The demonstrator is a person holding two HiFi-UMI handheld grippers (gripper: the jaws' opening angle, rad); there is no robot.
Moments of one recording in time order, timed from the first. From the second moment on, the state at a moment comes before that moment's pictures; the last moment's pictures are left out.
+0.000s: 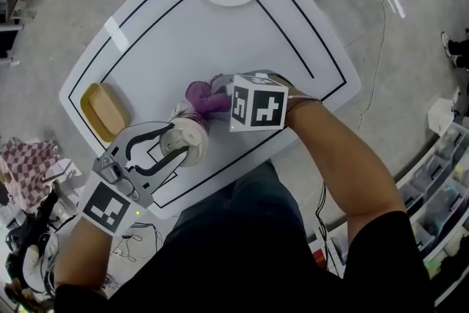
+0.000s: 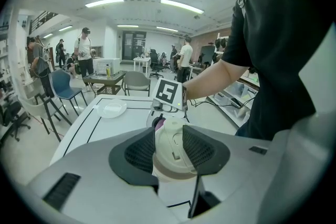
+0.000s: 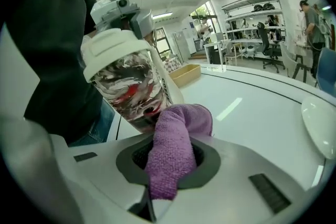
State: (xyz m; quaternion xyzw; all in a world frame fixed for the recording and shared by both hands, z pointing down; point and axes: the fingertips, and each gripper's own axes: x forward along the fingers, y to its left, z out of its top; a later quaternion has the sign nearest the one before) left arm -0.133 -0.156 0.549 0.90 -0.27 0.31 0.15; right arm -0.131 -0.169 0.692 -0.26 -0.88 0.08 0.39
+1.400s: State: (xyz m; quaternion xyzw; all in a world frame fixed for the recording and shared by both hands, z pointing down) left arm -0.132 -0.152 0.530 0.88 -0.30 0.29 0.21; right arm -0.078 -0.184 0.609 -0.10 -0.92 0.17 0.33
